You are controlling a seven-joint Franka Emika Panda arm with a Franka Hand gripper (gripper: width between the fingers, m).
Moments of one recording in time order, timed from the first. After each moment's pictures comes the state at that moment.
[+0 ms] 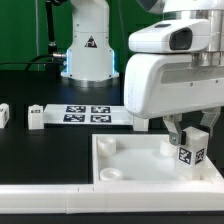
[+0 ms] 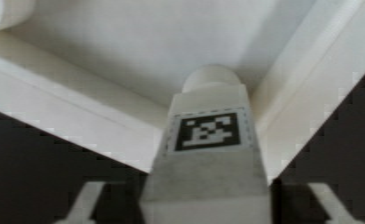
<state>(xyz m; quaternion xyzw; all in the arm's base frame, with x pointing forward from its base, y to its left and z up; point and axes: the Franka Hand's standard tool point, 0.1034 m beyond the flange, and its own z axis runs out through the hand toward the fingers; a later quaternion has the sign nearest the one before) 0.642 0.106 0.083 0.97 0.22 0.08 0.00</state>
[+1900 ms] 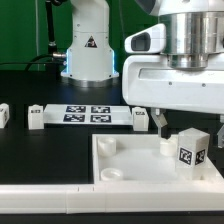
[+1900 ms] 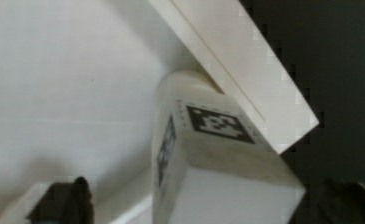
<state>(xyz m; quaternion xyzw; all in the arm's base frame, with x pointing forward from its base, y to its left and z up) 0.639 0.106 0.081 0.94 -0.32 0.07 -0.05</state>
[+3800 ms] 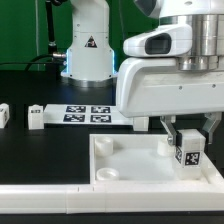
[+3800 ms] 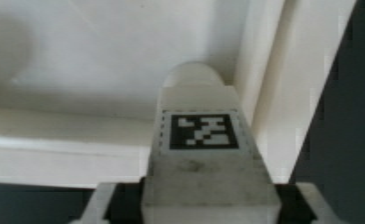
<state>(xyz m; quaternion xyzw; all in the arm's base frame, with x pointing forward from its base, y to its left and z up) 0.642 0.108 0.078 1.00 -0.03 0.09 -0.03</state>
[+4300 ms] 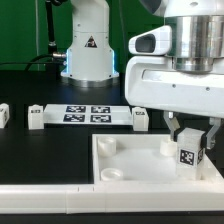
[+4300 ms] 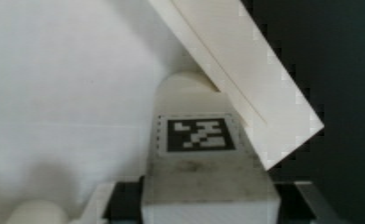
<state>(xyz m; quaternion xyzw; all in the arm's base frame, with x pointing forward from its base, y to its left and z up) 0.641 0.109 0.077 0.93 -0.37 0.05 -0.04</state>
